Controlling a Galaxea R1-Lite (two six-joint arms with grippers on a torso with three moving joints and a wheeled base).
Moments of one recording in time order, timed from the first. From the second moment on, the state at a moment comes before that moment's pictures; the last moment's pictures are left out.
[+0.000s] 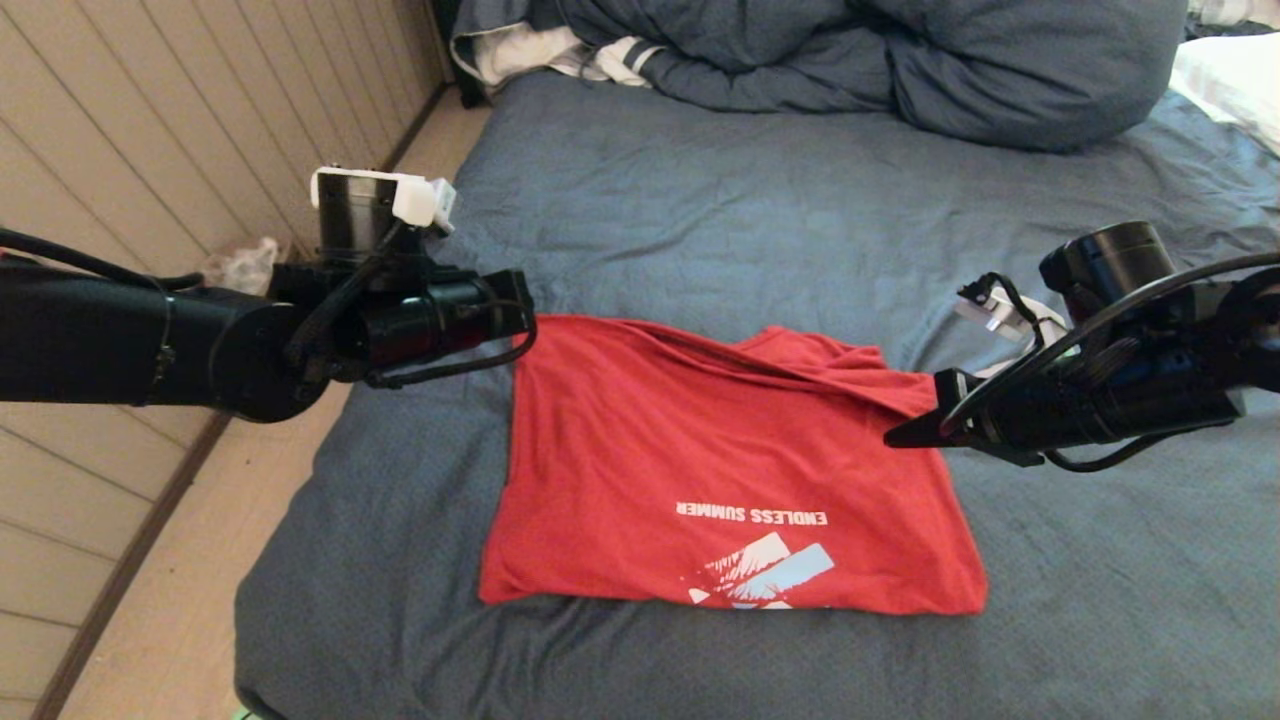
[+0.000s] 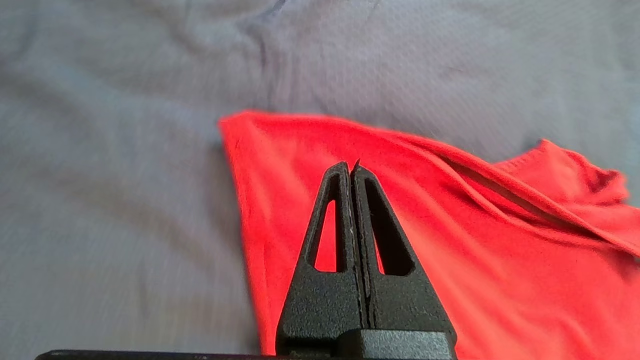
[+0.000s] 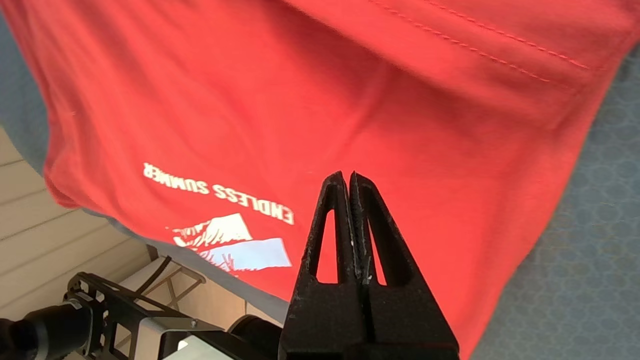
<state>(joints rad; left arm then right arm) -0.47 1.86 -1.29 -0.33 0.00 -0.37 0.12 1.68 -1.24 0.36 0.44 0.23</state>
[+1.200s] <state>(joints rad) -0.47 1.74 -1.21 -0.32 -0.05 -0.32 0.14 2.03 -1.74 0.37 0.44 0.23</state>
